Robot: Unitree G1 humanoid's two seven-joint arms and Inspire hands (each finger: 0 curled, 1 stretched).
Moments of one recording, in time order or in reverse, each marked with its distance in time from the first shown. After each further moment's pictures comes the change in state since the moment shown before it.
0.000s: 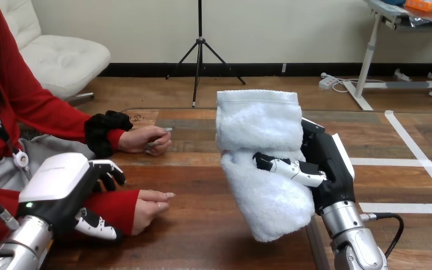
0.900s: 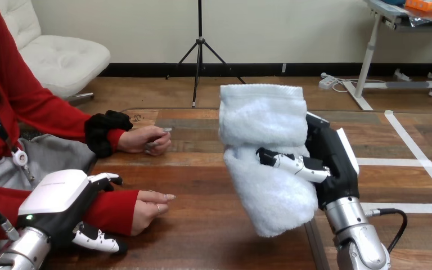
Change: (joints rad) left arm -0.007 0.007 -0.028 0.091 0.033 -0.018 0.000; right arm 0.002 0.000 -0.015 -0.050 0.003 0.000 0.007
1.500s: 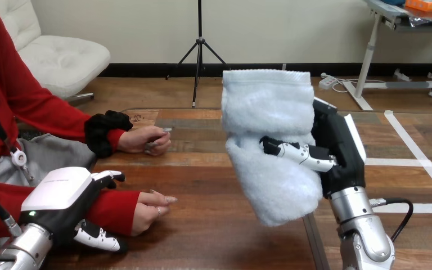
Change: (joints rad) left arm -0.029 0.005 -0.016 0.029 0.016 -0.005 0.003; right arm 0.014 0.000 0.000 -0.121 0.005 0.030 -0.002
